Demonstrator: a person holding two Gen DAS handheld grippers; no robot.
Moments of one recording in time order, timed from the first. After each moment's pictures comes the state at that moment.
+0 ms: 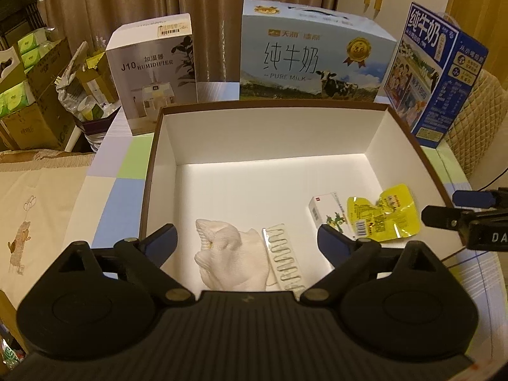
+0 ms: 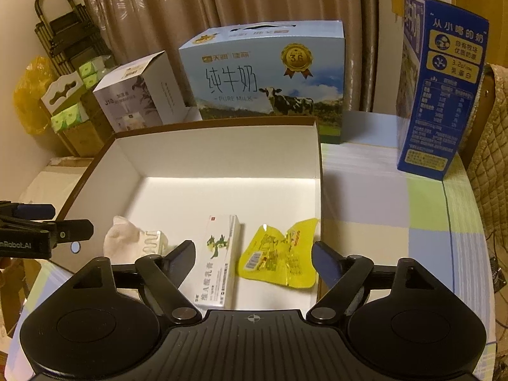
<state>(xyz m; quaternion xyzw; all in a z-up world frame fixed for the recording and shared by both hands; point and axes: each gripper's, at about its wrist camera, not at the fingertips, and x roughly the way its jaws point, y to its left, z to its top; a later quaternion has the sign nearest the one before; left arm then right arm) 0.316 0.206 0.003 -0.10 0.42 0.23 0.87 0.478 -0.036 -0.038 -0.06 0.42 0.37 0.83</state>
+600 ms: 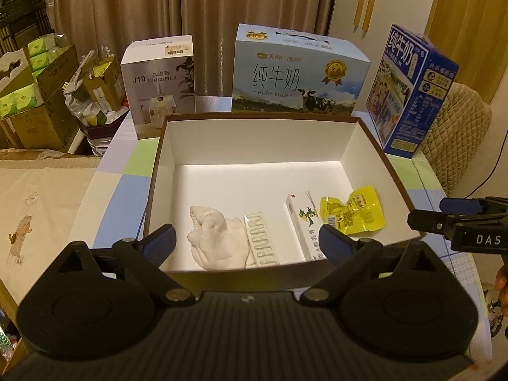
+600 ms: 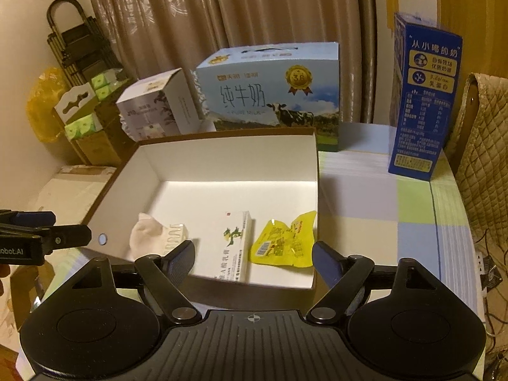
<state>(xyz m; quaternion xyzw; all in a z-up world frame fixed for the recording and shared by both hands) 0.269 0.164 0.039 -0.12 0.39 0.23 0.88 0.433 -0.070 -0.005 -0.05 0.39 0.38 0.83</state>
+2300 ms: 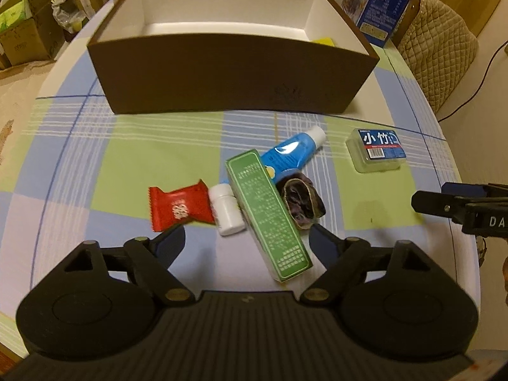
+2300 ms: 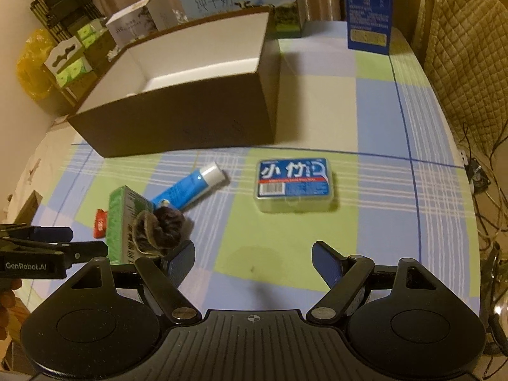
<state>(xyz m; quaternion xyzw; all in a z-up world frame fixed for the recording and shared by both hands) 0.188 0.041 -0.050 -0.18 0.50 0.20 0.82 0.351 -0.184 -0.077 -0.06 0.51 0.35 0.79</state>
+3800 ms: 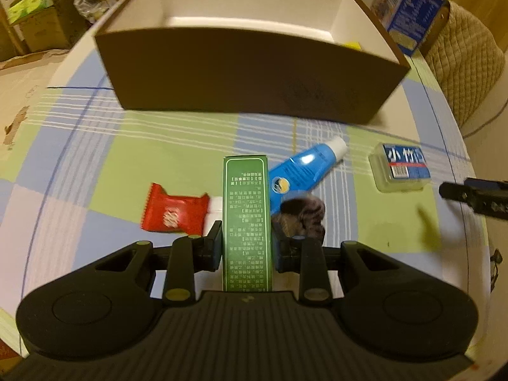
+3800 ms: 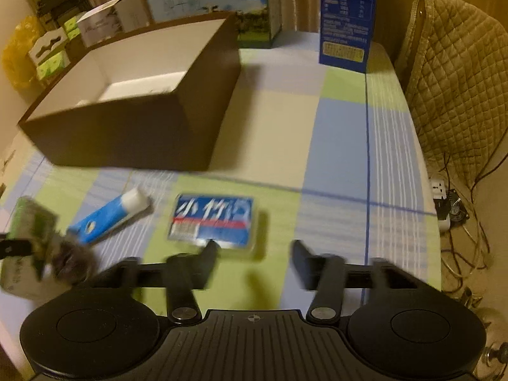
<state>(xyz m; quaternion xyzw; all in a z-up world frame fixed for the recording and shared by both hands) 0.204 0.046 -0.064 -0.20 0.49 0.26 0.81 0.432 -0.197 -0.106 -0.09 0.47 0.33 0.81</state>
